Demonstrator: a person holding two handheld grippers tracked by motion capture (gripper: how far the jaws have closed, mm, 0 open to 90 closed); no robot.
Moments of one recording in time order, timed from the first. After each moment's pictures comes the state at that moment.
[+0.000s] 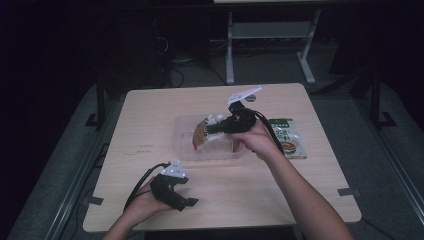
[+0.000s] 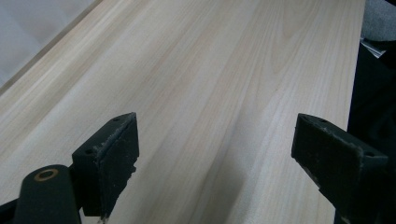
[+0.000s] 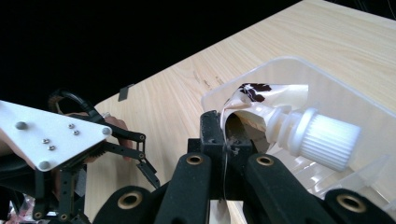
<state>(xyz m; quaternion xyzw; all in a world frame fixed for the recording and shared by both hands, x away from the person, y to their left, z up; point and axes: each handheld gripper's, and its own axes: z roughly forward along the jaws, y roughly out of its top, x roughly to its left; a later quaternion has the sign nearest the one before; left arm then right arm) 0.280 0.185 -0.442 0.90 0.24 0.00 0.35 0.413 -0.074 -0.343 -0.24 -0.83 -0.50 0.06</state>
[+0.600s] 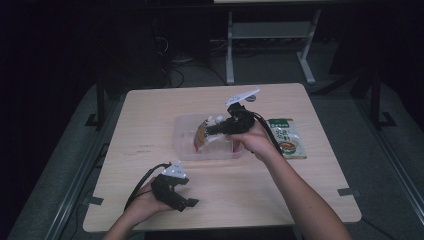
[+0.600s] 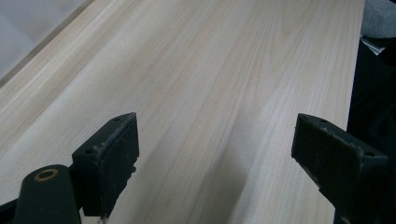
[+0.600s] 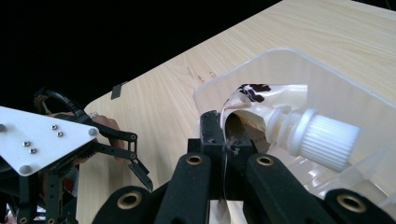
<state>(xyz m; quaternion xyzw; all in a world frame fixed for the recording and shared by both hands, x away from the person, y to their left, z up) 0.281 0.184 -0.443 0.91 0.24 0.00 0.35 0.417 -0.071 -0.353 -0.25 -0.83 -0.50 0.06</state>
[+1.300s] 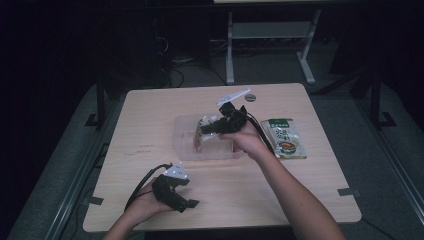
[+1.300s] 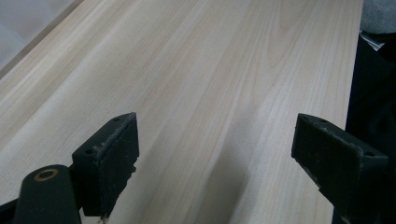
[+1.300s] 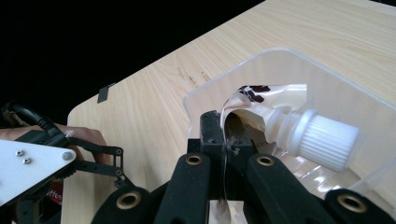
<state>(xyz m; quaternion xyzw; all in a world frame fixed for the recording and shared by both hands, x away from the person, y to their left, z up) 0.280 0.182 -0.444 0.91 0.24 -0.01 0.34 0.423 -0.051 -0.358 -0.27 -0.83 -0.49 0.05</state>
